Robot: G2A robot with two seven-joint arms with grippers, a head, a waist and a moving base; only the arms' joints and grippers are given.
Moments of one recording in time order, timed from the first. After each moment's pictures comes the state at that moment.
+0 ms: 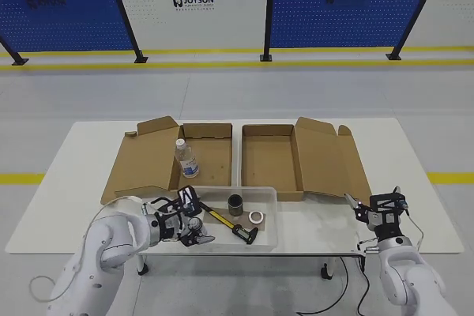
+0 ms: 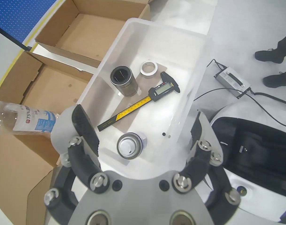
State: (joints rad) left arm 1.42 -1.11 -1.44 -1.83 1.08 -0.93 -0.71; right arm -1.73 -1.15 1.60 -1.80 -1.33 0.00 0.00
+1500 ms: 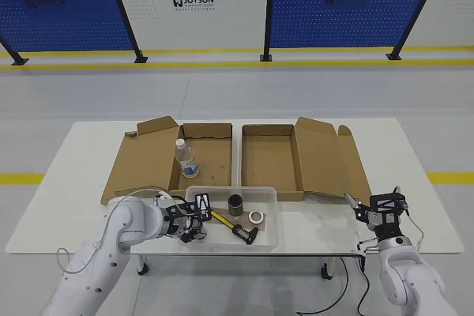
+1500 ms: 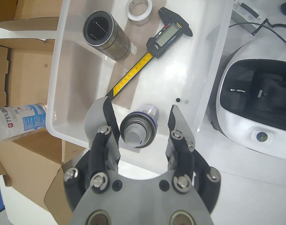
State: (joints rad) left arm 1.24 -1.04 -1.24 -1.70 1.20 -1.01 -0.81; right arm -1.73 -1.15 1.60 -1.80 -1.33 0.00 0.00
